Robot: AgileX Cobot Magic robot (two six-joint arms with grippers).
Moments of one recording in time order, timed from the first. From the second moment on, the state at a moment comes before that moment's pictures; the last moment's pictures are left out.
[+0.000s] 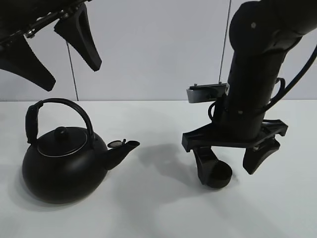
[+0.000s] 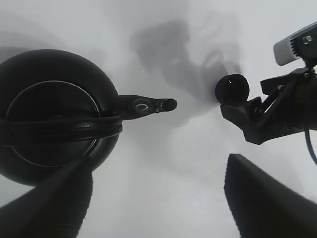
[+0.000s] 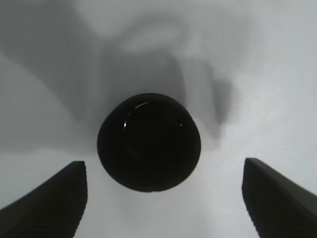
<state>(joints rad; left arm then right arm) -0.42 1.55 -1.22 -0.41 0.91 -0.12 0.45 1.91 -1.14 -0.03 0.76 0.16</state>
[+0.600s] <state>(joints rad) -0.42 1.55 -1.22 -0.41 0.91 -0.12 0.45 1.97 -1.15 0.00 0.69 0.19</state>
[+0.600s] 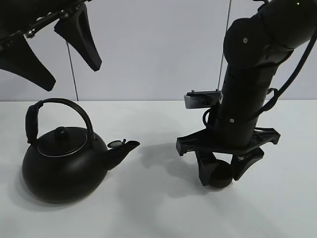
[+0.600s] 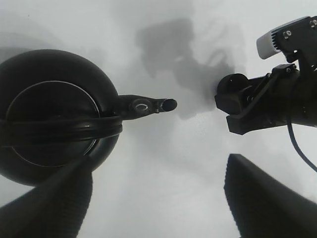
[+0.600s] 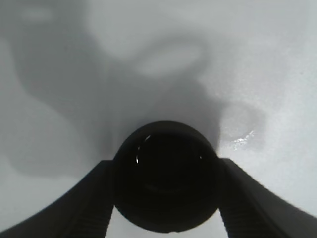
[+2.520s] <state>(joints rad) -0.42 1.55 -1.22 -0.41 0.87 -0.12 0.55 2.11 -1.39 0.11 0.73 0.24</state>
